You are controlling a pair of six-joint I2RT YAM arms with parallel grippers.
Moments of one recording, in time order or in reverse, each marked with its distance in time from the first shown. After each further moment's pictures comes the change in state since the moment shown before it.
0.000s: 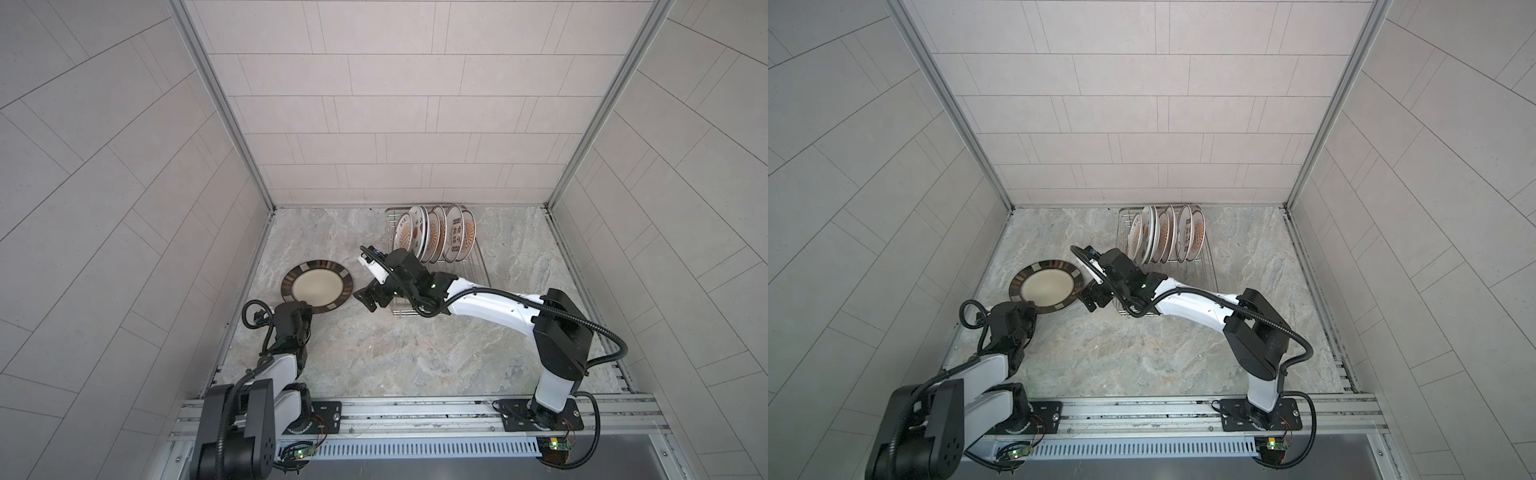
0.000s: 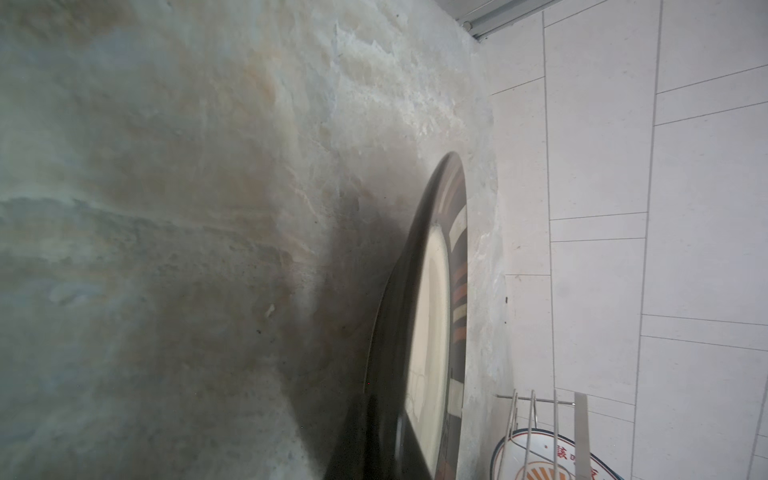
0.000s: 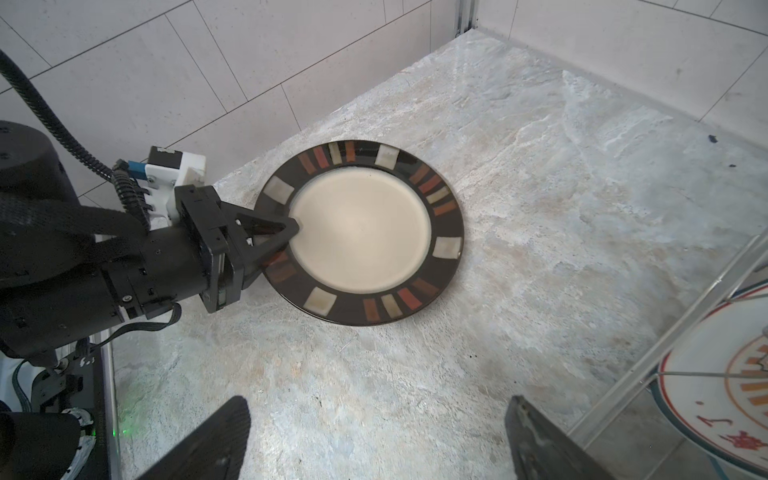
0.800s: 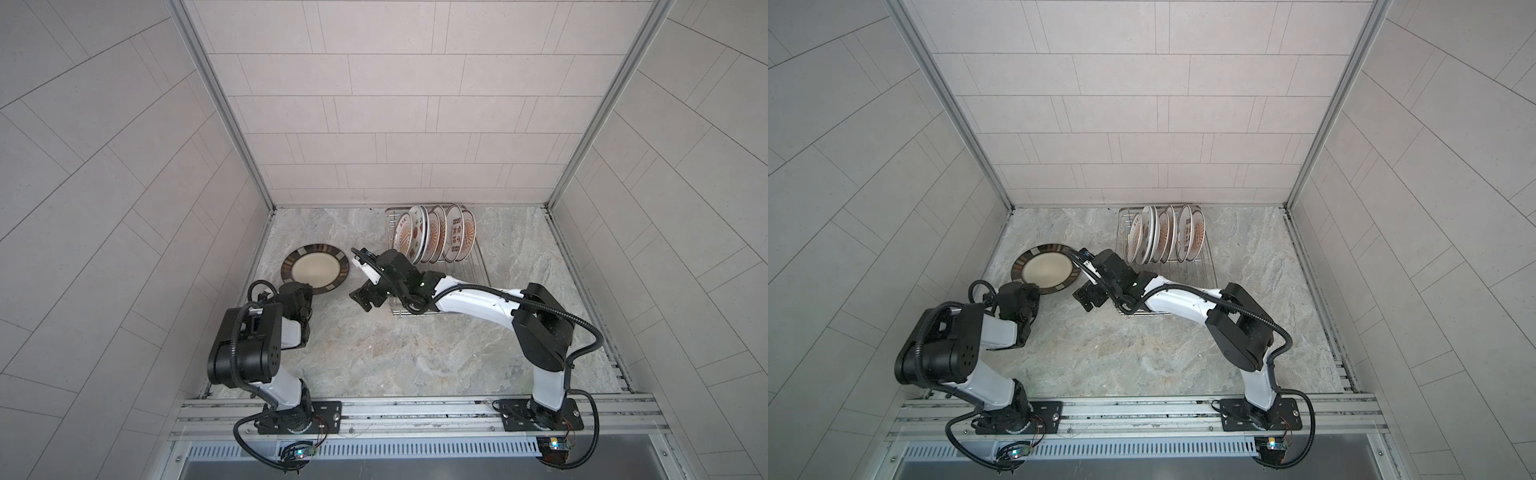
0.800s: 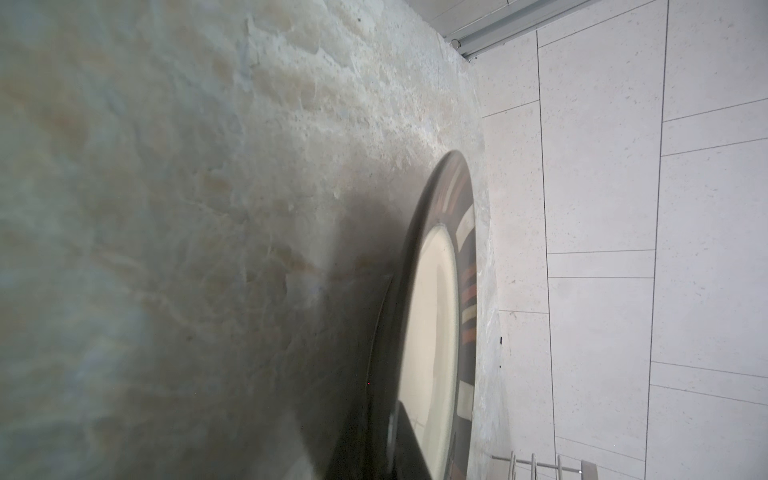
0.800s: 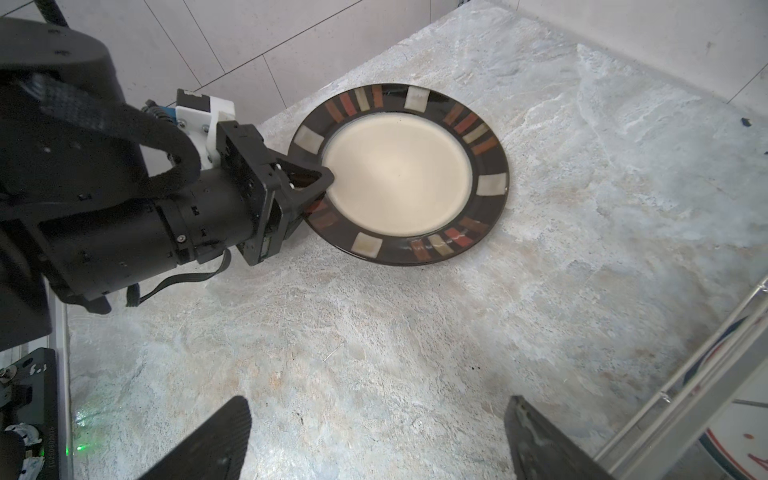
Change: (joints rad) left arm 0.008 0.492 0.214 0.320 -0.032 -0.011; right arm 0.000 0.098 0.061 -0.001 0.011 -0.019
